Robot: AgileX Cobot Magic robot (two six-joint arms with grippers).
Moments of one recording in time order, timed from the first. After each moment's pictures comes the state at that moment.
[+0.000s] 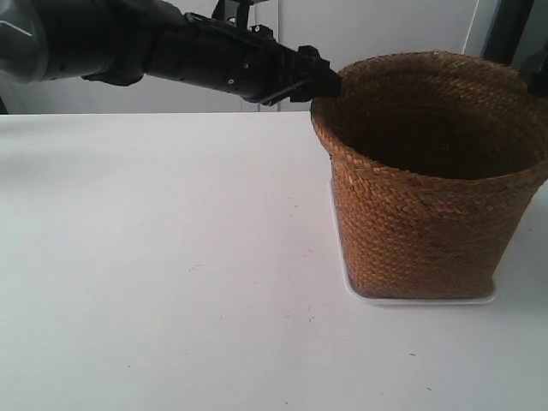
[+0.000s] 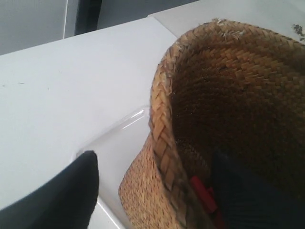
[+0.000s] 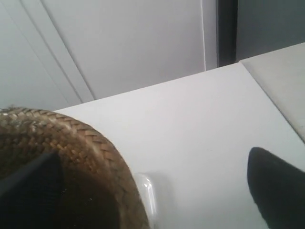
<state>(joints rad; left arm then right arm) -0.58 1.90 -1.61 -1.12 0.49 0.88 -0.17 1.35 -0.89 -1.75 -0.14 1.92</state>
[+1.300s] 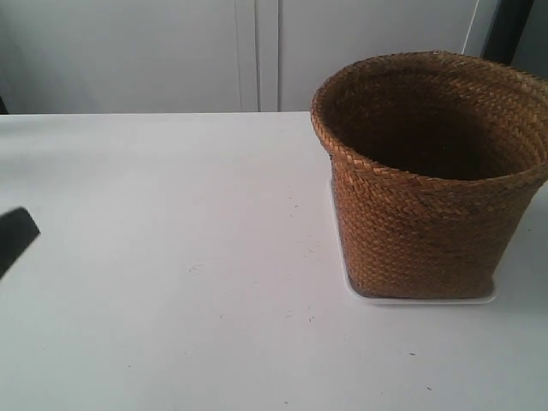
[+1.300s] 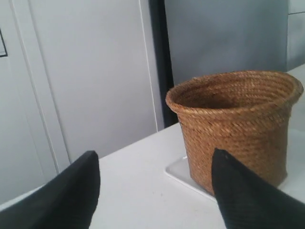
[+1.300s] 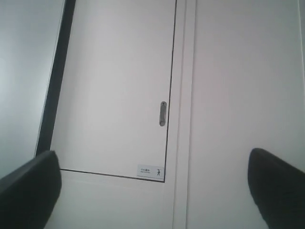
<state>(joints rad) -0.76 0.39 -0.20 -0.13 -0.24 0.26 -0.17 0.01 -0.68 -1.74 -0.46 1.98</state>
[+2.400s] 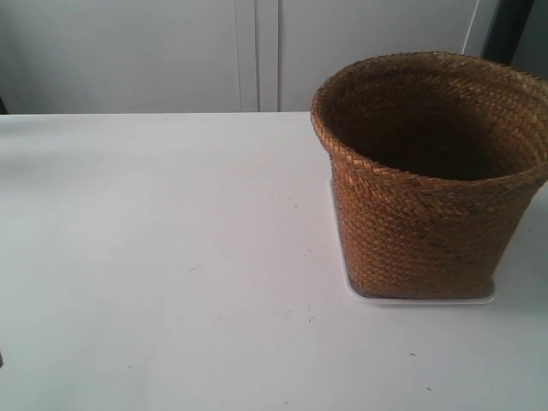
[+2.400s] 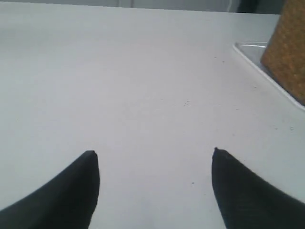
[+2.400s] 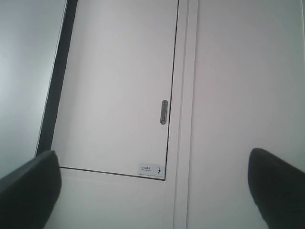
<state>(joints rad) -0.41 0.02 0.02 -0.08 0.33 -0.13 -0.17 0.00 -0.68 -1.74 -0.46 1.98</state>
